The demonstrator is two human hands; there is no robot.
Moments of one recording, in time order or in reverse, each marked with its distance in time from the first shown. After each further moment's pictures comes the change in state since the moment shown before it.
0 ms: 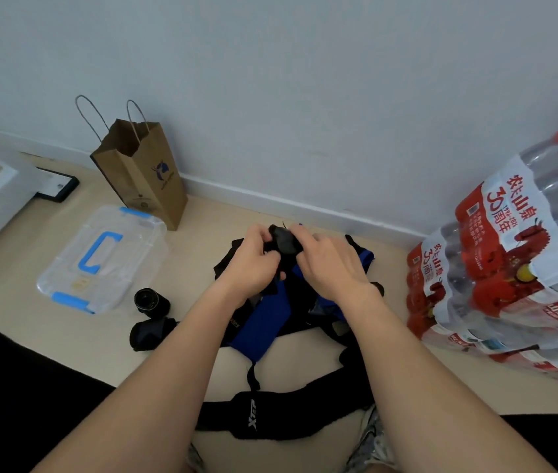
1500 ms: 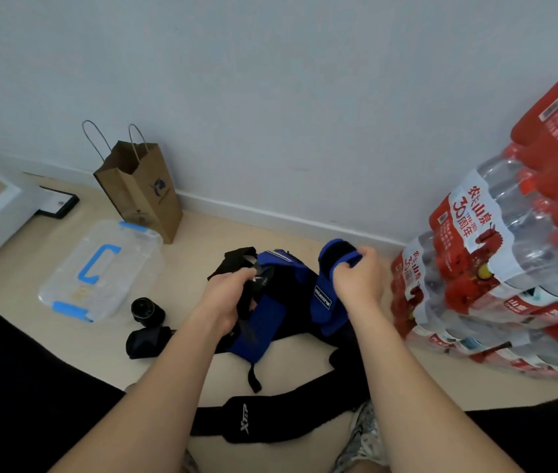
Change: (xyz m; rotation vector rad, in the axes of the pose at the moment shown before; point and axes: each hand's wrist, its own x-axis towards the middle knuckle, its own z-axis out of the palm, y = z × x) left_hand -0.017 -0.033 0.006 -0.611 0.115 -0.397; right_hand -0.046 0.020 -0.026 0.653 0.343 0.946
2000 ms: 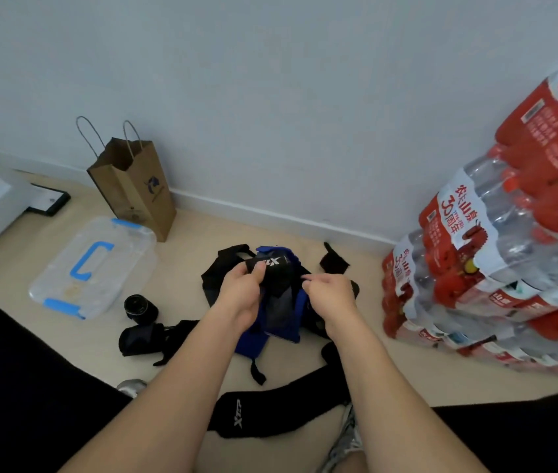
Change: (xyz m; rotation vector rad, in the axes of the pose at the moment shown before) left_hand -0.010 -0.014 0.040 -0.173 -0.042 0.057; right_hand -0.039 0.014 0.018 0.148 -0.374 0.206
